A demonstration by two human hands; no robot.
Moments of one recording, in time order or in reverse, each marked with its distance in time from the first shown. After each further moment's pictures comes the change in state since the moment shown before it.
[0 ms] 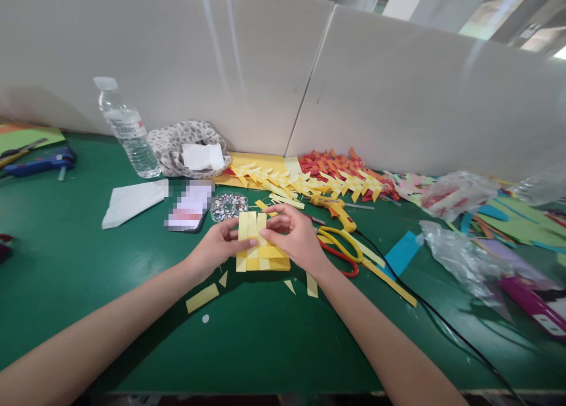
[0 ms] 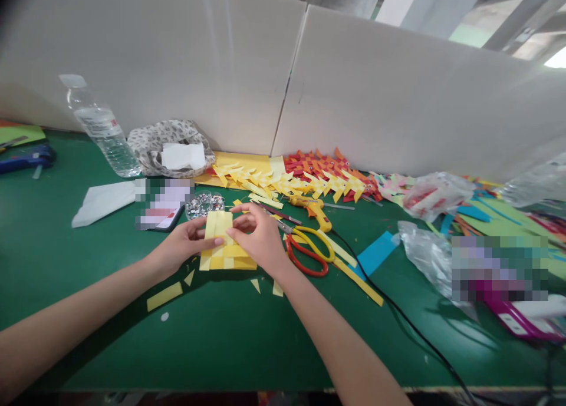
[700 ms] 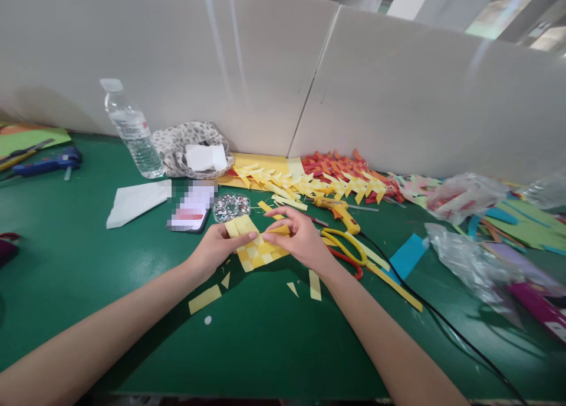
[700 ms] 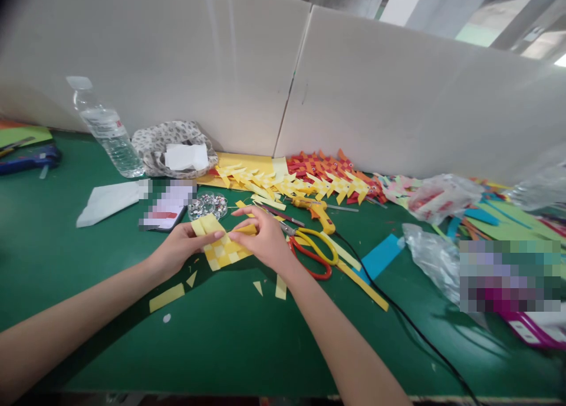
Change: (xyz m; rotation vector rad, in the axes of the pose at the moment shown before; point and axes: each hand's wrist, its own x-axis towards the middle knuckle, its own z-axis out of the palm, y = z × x) left_hand 0.002 -0.003 -0.007 0.084 0.156 -0.037; right_hand 0.002 0.002 -0.008 -0.010 -0.120 0.043
